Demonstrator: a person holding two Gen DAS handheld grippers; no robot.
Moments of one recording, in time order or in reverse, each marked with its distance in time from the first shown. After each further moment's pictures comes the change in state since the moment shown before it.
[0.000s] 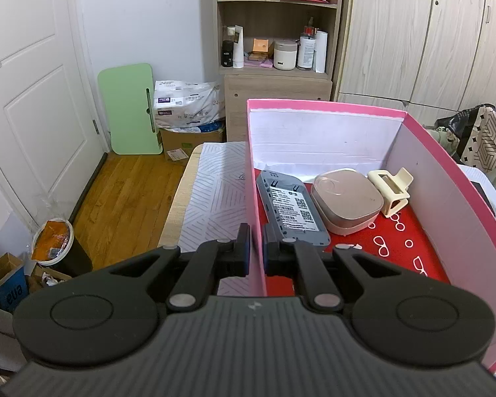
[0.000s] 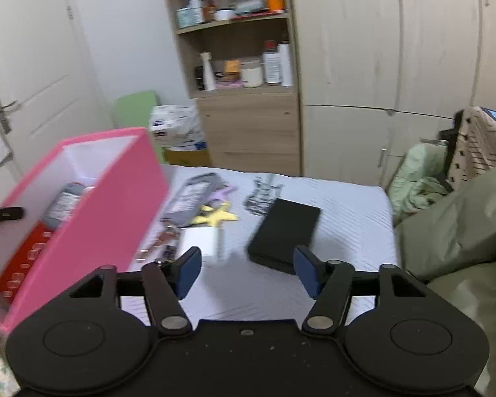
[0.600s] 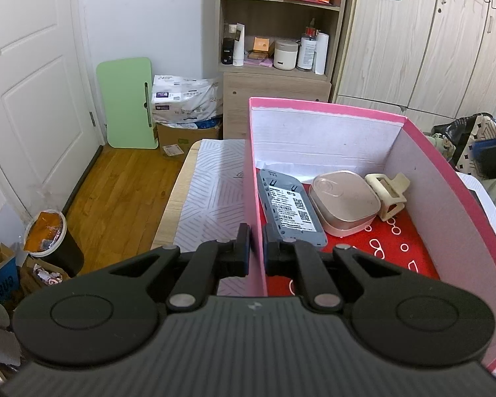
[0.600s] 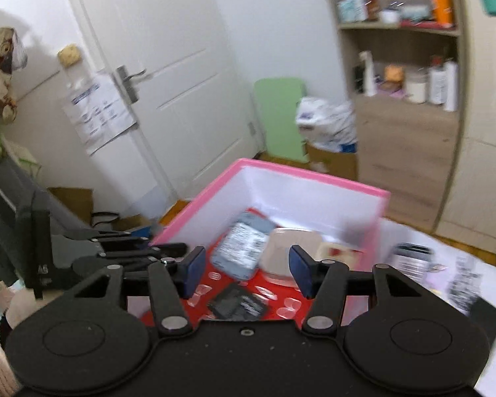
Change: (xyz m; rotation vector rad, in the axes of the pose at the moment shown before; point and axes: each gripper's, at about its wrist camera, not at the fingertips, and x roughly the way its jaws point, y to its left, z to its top) left arm 0.002 0.006 0.000 -0.040 0.004 -0.027; right arm 0.008 0.154 0.085 -0.195 0.070 0.442
